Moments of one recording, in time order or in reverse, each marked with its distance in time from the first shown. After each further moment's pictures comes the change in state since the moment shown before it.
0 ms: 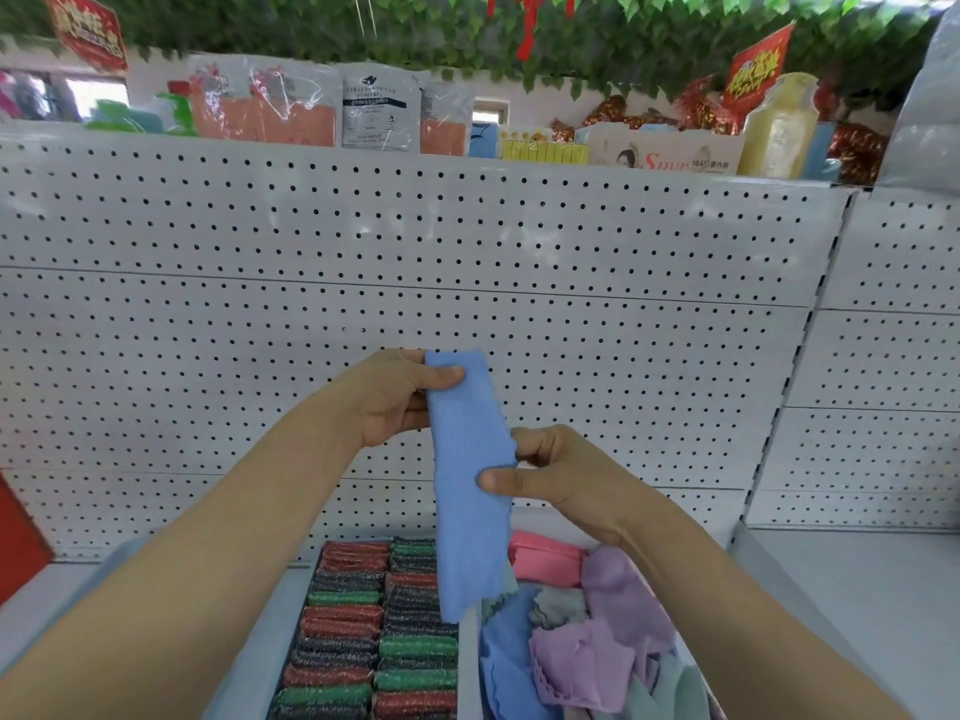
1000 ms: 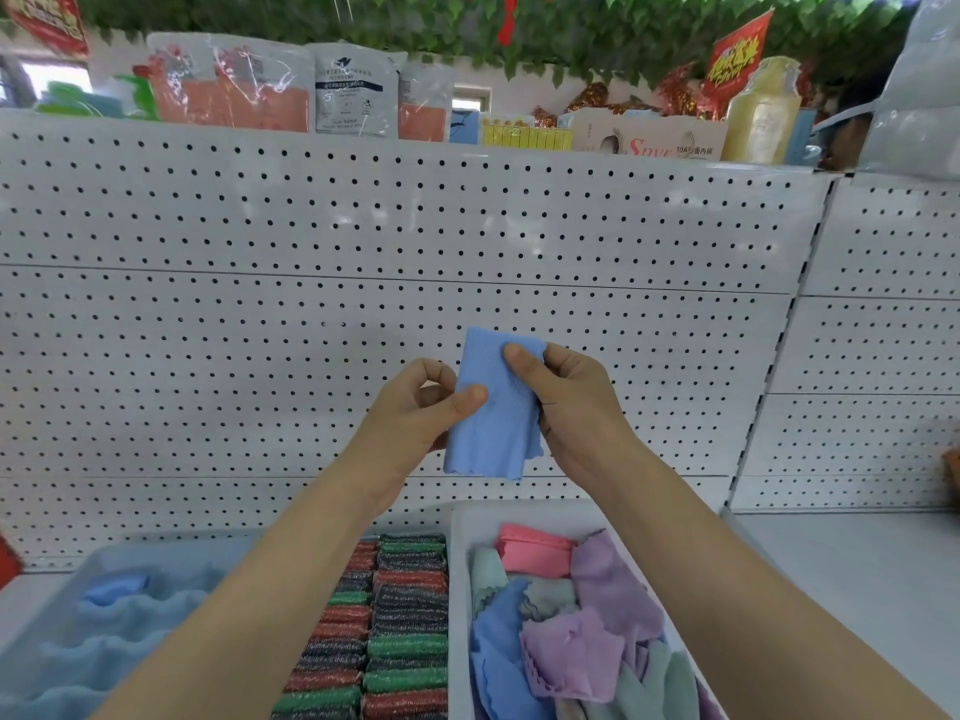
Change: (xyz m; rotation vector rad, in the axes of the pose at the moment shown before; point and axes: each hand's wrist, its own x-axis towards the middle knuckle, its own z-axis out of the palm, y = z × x) left_hand -0.023 -0.040 0.035 -0.024 0.006 0.331; right_hand 0.029 -0.026 -0.005 0.253 0.532 -0.137
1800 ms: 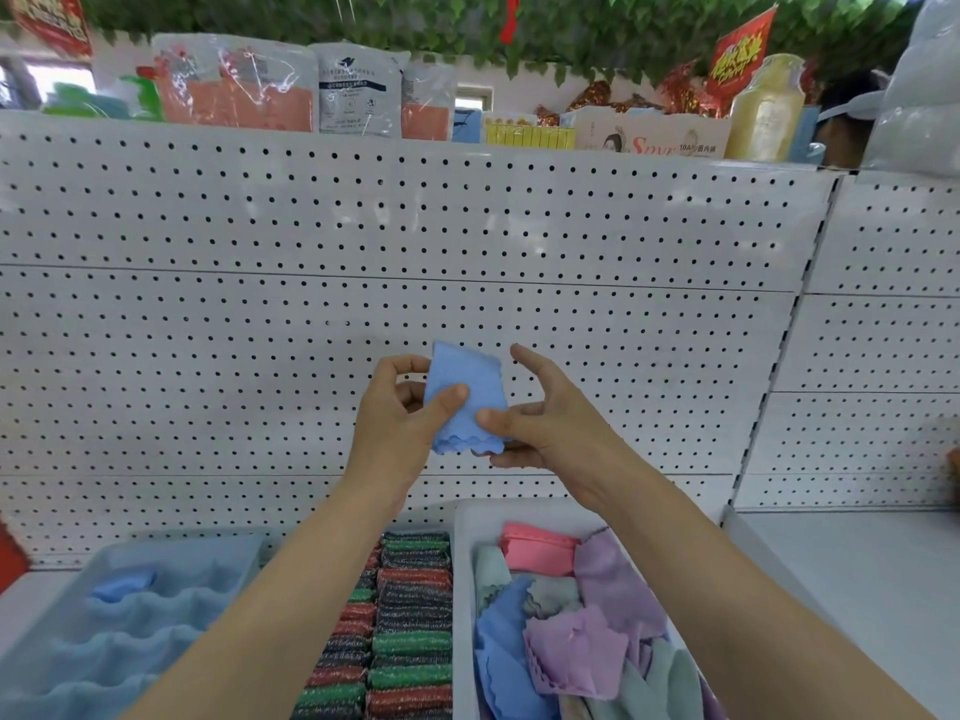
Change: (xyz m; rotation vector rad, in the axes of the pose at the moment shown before) left_hand -0.002 -0.012 -0.001 0.108 0.305 0.121; right_hand -0.017 0.004 -0.004 -0.199 -0.197 0.181
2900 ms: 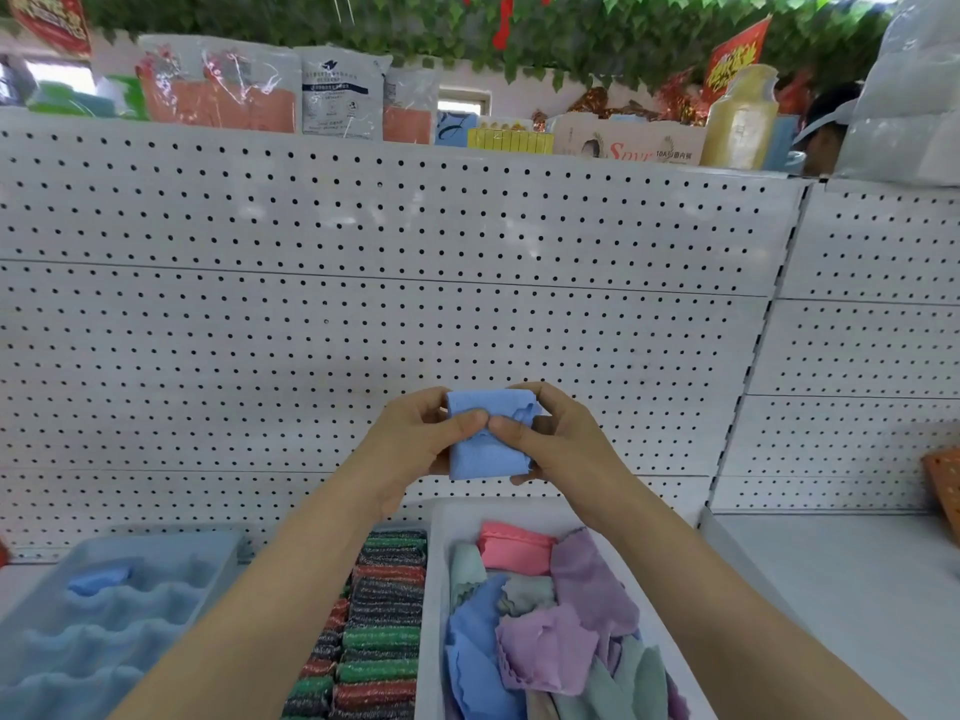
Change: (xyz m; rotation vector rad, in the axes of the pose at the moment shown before) left_hand -0.009 0.004 0.026 -0.009 -0.325 -0.253; right_hand -0.017 0.018 -0.033 -0.063 0.058 -0.101
